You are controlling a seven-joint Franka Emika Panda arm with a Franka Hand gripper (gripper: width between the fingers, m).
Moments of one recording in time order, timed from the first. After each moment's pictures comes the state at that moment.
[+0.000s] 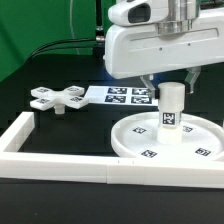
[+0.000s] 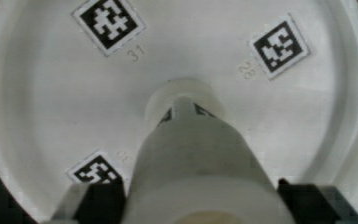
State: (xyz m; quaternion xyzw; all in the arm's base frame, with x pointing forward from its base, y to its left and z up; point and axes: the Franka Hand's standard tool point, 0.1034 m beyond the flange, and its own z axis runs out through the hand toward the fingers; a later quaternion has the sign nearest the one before) arm 0.553 0.034 0.083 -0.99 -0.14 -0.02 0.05
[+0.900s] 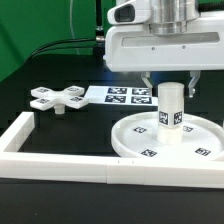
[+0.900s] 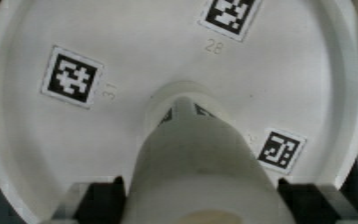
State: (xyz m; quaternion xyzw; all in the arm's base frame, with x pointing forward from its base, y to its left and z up) arm 0.552 0.035 0.082 -0.98 0.21 0.00 0.06
